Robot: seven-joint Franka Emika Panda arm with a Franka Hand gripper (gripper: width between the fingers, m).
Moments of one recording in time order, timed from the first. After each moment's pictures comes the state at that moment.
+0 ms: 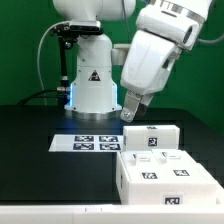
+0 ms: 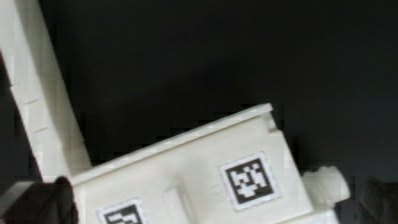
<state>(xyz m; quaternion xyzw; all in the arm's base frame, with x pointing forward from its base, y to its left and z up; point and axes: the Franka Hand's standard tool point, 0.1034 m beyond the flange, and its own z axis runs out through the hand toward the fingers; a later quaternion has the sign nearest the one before) 0.561 0.034 0.122 0.84 0.51 -0.09 0.14</state>
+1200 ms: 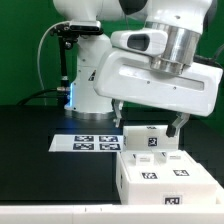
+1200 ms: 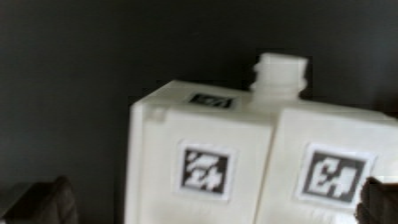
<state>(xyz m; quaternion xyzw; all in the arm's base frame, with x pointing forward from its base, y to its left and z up) 0.532 0.058 0.086 1.00 0.04 0.00 0.08</state>
